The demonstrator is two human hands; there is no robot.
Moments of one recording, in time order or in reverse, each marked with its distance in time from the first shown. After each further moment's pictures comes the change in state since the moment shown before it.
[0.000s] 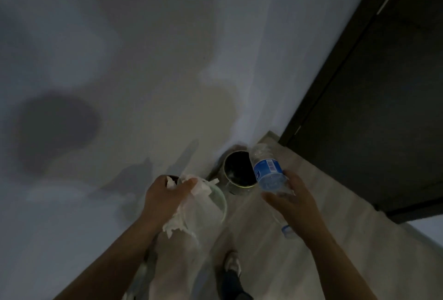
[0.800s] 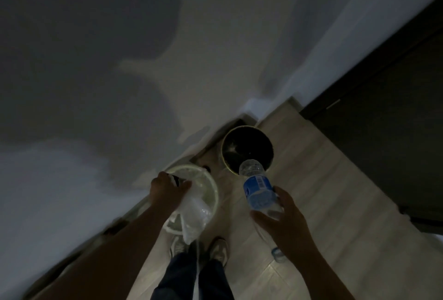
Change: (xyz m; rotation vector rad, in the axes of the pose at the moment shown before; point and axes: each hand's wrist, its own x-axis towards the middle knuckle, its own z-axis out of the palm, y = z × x) left_hand 0.244 -0.109 0.190 0.322 -0.012 -0.434; right_hand 0.235 0.133 0.051 -0.139 -0.236 0.350
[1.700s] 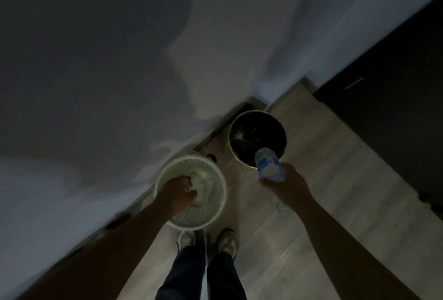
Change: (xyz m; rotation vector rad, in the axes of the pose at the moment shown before) left_hand 0.042 -0.025 0.029 0.263 -0.320 0.227; right_hand 0.133 0.033 0.033 -0.263 0.024 0.087
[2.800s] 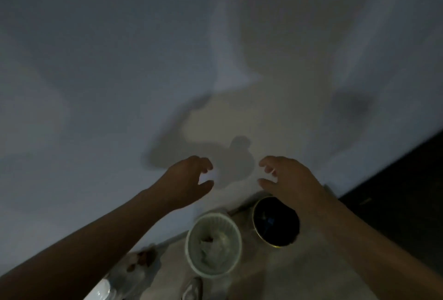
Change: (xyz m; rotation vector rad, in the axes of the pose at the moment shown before) left_hand -0.321 0.102 -0.213 0.144 0.581 0.394; right_hand -0.254 -0.227 -0.154 -0.641 0.042 -1.021
